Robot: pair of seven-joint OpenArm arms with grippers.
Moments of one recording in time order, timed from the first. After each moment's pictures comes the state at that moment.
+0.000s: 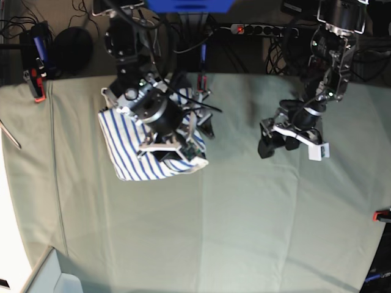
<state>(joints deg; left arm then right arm) 7.2 -18.6 6.5 75.5 -48.4 -8.5 14.3 -10.6 -8.7 -7.2 98.2 -20.2 35.1 -28.7</state>
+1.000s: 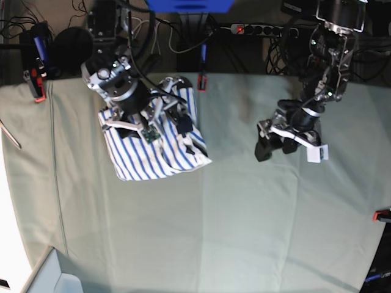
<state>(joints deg) 7.9 -18.2 6.5 78.4 -48.4 -8.6 14.3 -17.6 -8.7 3.5 99.9 -19.8 35.1 -27.8</state>
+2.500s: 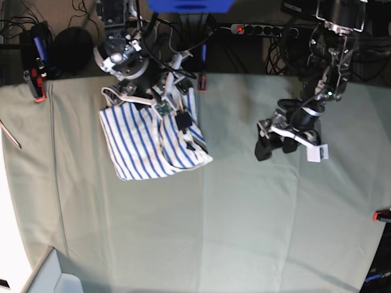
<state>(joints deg) 8.1 -18.2 6.5 78.4 -48.4 -8.6 14.3 -21.7 -8.7 1.2 94.5 -19.6 35.1 -27.8</state>
